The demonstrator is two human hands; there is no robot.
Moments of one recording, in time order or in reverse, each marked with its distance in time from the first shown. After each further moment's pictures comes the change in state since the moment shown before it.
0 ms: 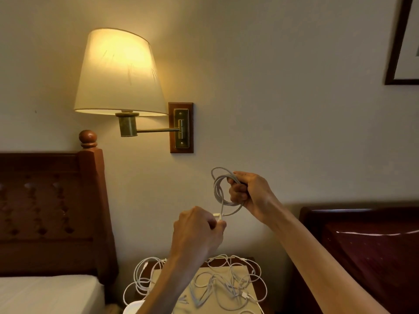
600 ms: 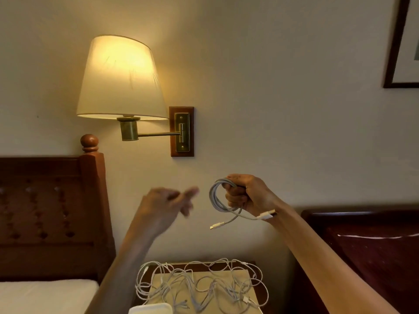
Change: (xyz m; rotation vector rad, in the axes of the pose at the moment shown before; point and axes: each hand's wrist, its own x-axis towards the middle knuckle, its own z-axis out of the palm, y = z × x) left_hand 0.032 -0.034 -0.062 -0.320 -0.076 -0.055; right_hand 0.013 -0.004 -0.006 -0.033 -0.233 0.048
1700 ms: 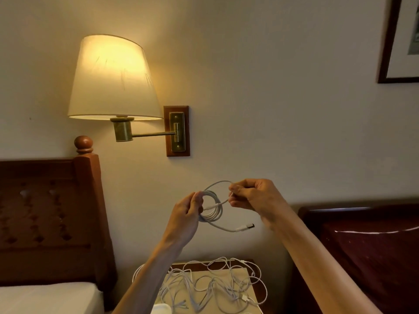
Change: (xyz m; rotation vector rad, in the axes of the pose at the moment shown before) left_hand 0.017 -0.022 0.073 -0.419 0.000 0.083; right_hand -0.037 0.004 0.000 -0.110 0.391 -0.084
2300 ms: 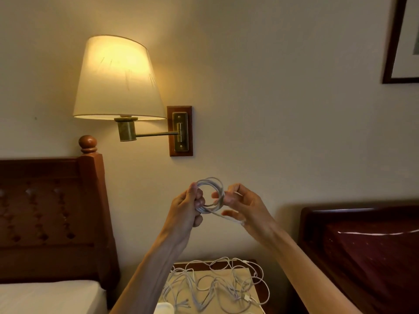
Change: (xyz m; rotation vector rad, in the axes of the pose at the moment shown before) left_hand -0.004 0.021 -0.007 -0.439 -0.017 -0.167; right_hand 0.007 0.045 0.009 0.133 -0.292 -0.155
